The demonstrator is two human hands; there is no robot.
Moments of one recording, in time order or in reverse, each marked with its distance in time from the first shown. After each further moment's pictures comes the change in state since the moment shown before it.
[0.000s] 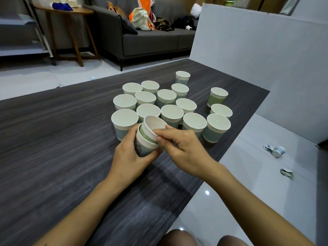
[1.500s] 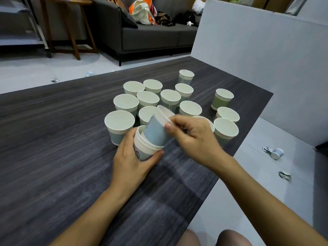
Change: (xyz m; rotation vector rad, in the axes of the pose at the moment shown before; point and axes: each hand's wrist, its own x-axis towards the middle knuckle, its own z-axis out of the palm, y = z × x) left_hand 0.008 -0.021 0.009 0.054 0.110 -0.014; right_hand 0.032 0.010 -0.016 -0.076 0.112 0.040
